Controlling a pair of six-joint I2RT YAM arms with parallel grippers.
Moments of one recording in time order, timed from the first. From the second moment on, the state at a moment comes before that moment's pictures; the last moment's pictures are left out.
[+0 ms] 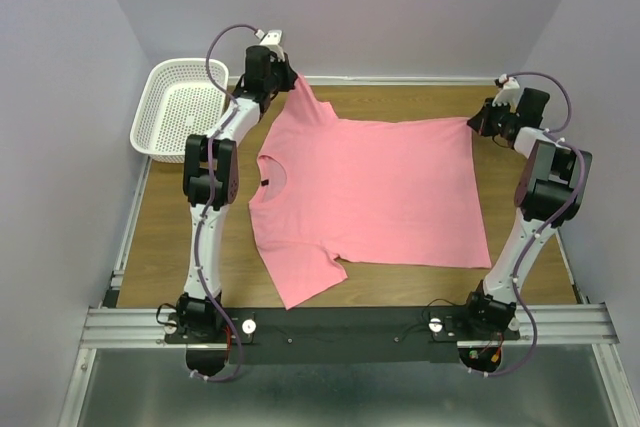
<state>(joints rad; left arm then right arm) -0.19 2.44 2.11 0.08 0.25 -0.26 -0.32 2.14 1.47 0.08 -0.65 -0.17</state>
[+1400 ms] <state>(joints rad) -0.17 1.90 1.40 0.32 0.40 -0.15 -0.32 2.01 1.31 0.08 -0.63 -0.17</state>
